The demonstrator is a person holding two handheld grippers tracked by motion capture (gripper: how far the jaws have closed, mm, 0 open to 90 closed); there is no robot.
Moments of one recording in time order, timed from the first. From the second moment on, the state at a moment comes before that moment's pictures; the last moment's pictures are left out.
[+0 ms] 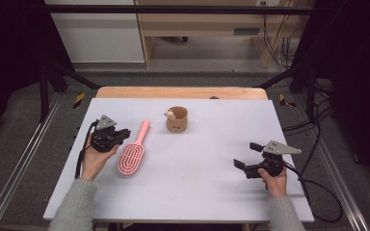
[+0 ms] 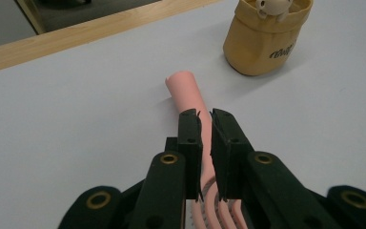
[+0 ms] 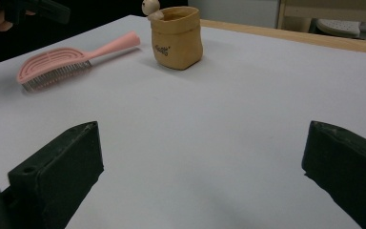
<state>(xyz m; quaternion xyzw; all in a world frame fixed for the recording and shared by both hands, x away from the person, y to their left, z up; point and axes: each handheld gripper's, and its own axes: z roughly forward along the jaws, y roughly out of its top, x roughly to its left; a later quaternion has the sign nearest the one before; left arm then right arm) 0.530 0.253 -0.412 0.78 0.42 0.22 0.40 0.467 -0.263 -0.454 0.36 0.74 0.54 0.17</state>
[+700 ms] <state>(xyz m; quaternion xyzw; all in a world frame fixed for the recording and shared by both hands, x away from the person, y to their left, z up) 0.557 0.238 -0.426 0.79 0.43 0.22 0.37 0.467 -0.263 -0.455 0.36 0.74 0.54 0.17</state>
